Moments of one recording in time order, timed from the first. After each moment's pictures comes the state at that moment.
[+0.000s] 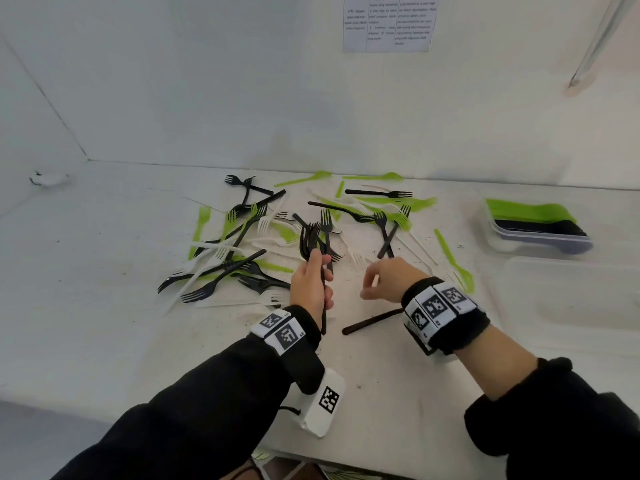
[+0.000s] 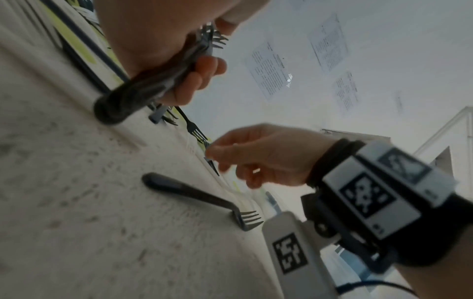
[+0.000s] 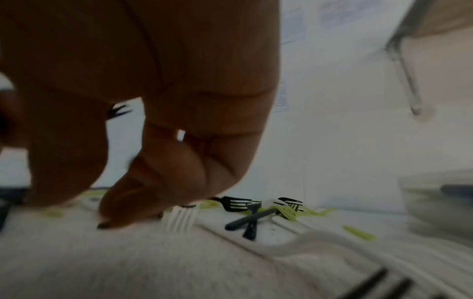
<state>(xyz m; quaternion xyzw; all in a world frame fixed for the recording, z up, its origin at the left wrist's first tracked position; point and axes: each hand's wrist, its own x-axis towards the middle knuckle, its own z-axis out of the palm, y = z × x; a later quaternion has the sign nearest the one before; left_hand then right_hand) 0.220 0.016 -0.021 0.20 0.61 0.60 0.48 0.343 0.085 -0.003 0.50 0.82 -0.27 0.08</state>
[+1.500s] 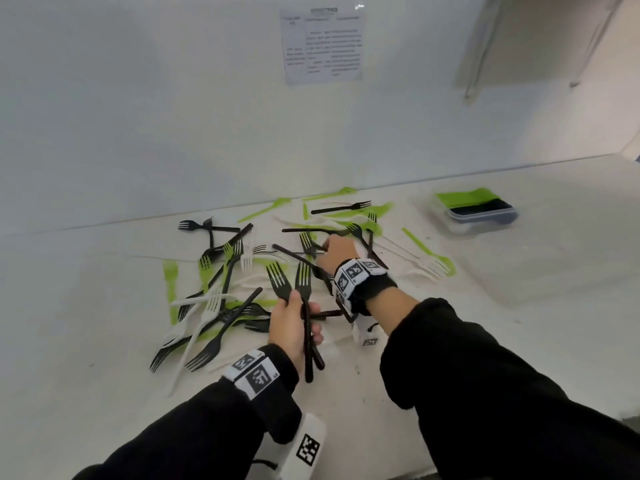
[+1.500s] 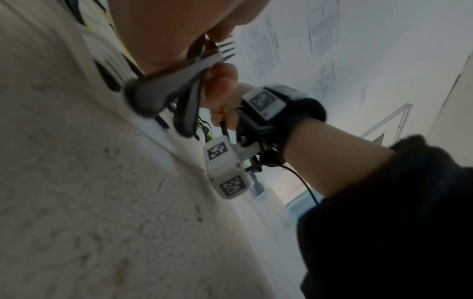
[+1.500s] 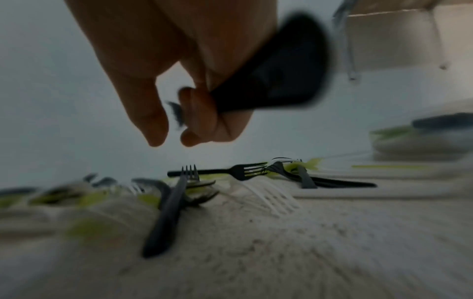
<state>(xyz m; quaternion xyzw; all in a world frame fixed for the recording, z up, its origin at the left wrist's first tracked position) 0.140 -0.003 -0.027 0.22 0.53 0.54 0.62 0.230 0.123 -0.016 0.68 0.68 -0.23 -0.16</state>
